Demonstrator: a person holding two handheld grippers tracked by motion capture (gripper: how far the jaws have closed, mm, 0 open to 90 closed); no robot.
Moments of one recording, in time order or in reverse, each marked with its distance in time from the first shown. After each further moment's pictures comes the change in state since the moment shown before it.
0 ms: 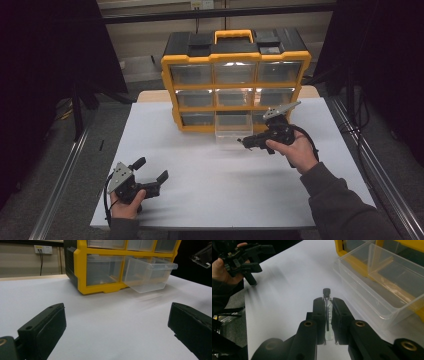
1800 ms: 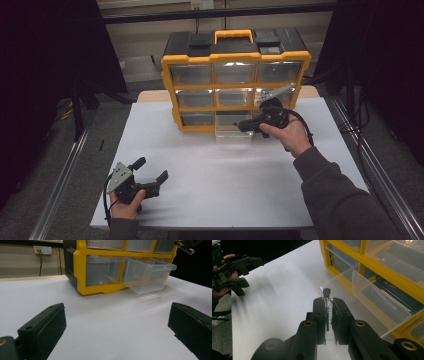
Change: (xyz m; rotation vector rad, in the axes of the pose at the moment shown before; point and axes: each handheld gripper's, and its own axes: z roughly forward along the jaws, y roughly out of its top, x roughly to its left) left arm 0.001 0.001 -0.001 -0.002 -0.002 0.008; right arm -0.012 0.040 0.003 -0.009 -0.062 -0.033
